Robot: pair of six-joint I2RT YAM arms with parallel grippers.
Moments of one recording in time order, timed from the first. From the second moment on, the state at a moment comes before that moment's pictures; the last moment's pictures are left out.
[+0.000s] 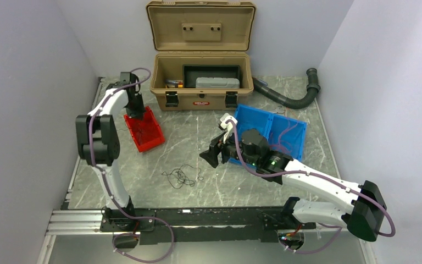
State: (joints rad) left arm 0.01 1.91 1.56 -0.75 0.00 -0.24; right arm 0.92 1.07 0.74 0.07 -0.11 0.18
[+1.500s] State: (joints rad) left arm -0.69 1.01 0.64 -0.56 0.05 -0.79; right arm 0.85 0.98 0.69 -0.08 0.10 0.40
